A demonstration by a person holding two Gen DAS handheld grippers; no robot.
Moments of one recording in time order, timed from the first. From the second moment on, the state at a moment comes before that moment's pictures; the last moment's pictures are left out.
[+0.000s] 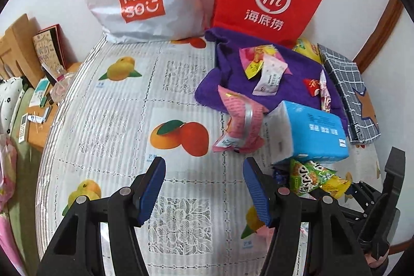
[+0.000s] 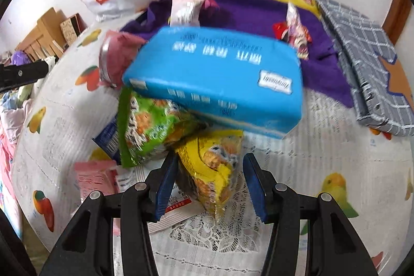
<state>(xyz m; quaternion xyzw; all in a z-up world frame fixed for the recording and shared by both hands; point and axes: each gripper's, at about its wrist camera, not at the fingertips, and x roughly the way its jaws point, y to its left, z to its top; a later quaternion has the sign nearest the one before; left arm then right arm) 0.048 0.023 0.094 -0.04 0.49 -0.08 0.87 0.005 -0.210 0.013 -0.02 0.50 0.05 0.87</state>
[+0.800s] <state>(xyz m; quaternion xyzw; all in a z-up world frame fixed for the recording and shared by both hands) 0.106 -0.040 0.052 -0.02 0.52 -0.12 0.85 -0.023 -0.295 0.021 0.03 0.47 -0.02 0.88</state>
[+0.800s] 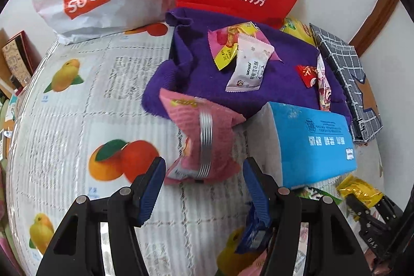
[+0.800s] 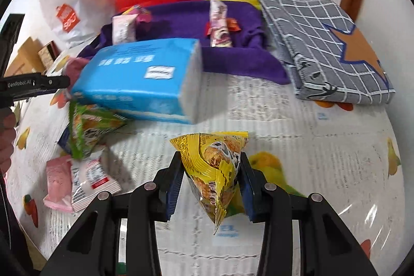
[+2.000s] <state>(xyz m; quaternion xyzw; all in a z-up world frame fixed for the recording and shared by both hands) 0.015 -0.046 0.123 -0.04 0.46 -0.15 0.88 -0.067 -0.288 0.085 0.04 0.40 -0.04 0.91</state>
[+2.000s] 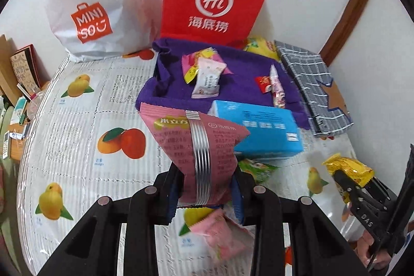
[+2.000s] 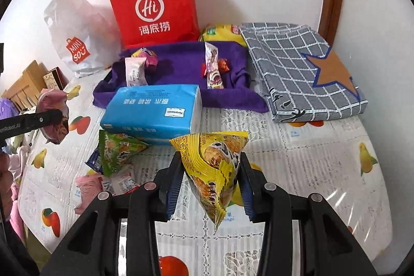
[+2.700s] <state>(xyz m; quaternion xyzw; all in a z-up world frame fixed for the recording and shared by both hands) 0.002 -0.082 0.163 -0.02 0.43 -0.19 0.88 -0.065 -0.283 0.134 0.03 0.35 -0.02 0.94</state>
